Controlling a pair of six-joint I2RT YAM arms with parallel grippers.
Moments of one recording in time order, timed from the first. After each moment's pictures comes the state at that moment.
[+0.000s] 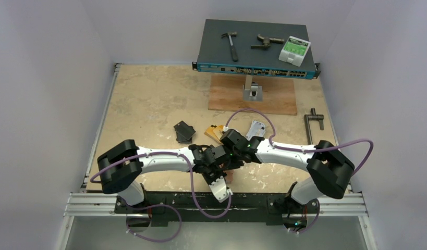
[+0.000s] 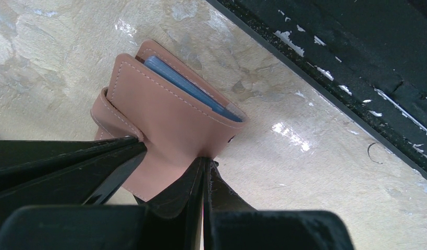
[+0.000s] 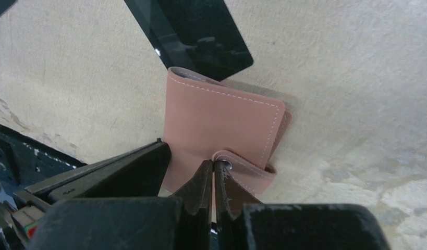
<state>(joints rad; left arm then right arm) -1.17 1.61 0.93 -0.57 0.19 1.38 0.95 1.49 0.80 -0.44 -0.01 0.79</state>
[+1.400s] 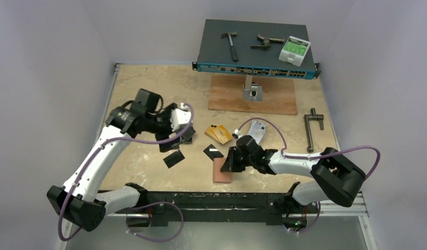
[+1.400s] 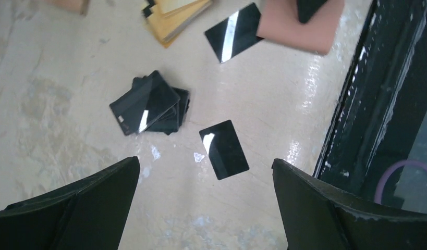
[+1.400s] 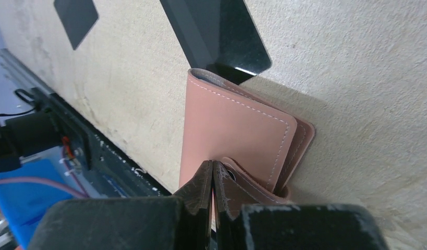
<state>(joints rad) -0.49 1.16 1.21 -1.10 0.44 0.83 0.88 1.39 0.48 0.05 -0.18 0.89</state>
